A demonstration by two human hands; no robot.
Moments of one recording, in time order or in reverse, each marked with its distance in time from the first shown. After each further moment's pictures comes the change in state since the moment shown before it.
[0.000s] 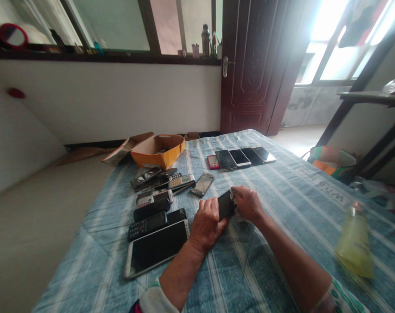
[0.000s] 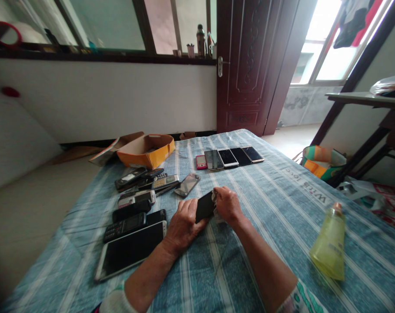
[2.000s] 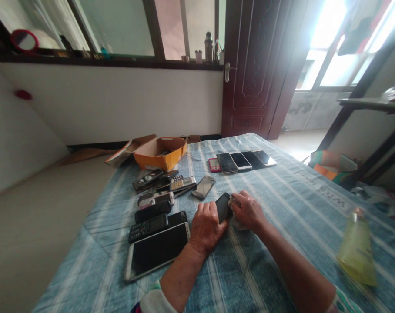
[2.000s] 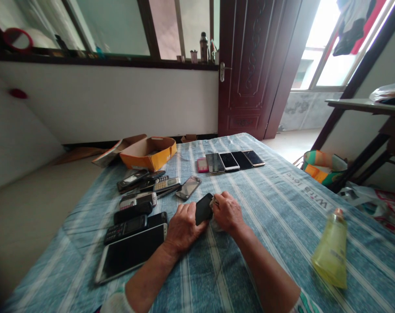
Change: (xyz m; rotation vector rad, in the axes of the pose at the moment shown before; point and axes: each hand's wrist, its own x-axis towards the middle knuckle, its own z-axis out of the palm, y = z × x) left_hand 0.001 0.002 -0.002 0.079 -0.003 -0.118; right_hand -0.014 -0.009 -0.006 -0.196 -0.111 -0.027
